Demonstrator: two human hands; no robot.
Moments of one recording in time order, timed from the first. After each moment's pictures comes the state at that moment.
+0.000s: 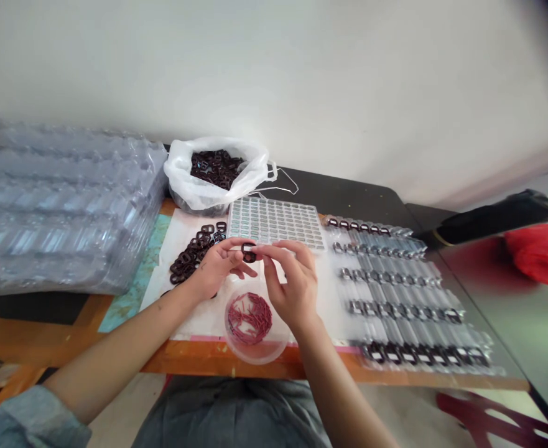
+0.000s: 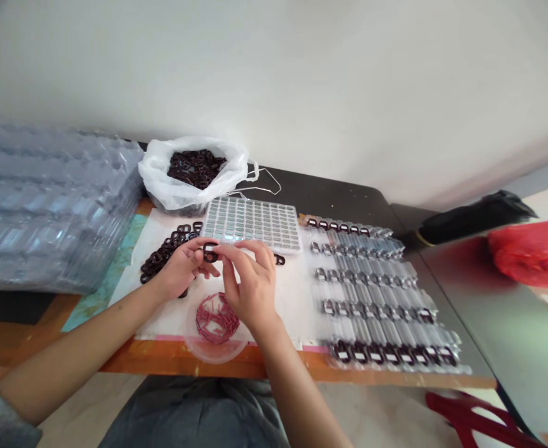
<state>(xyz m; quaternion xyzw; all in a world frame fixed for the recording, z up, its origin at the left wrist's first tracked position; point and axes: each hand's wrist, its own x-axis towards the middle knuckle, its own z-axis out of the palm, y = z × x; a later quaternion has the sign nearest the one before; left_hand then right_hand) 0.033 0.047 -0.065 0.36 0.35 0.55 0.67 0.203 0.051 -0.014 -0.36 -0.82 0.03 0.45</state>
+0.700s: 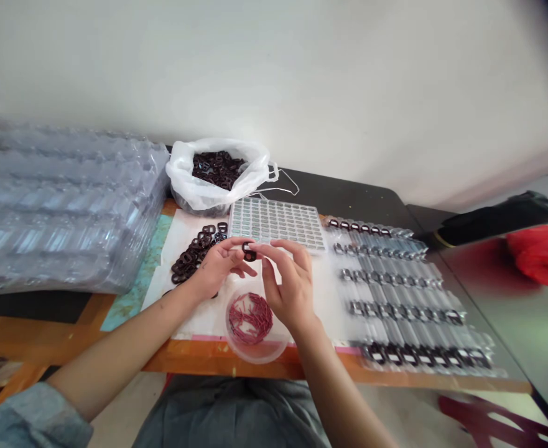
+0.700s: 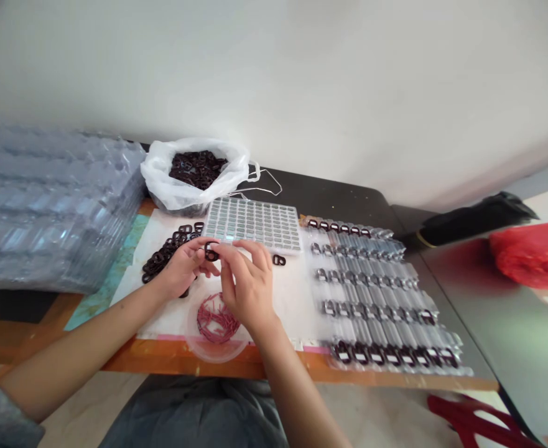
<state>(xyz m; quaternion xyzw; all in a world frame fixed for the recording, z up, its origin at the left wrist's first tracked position) 0.034 0.047 -0.062 0.33 0.35 0.56 0.67 0.200 0.048 -0.015 -0.33 -0.83 0.03 0.44</state>
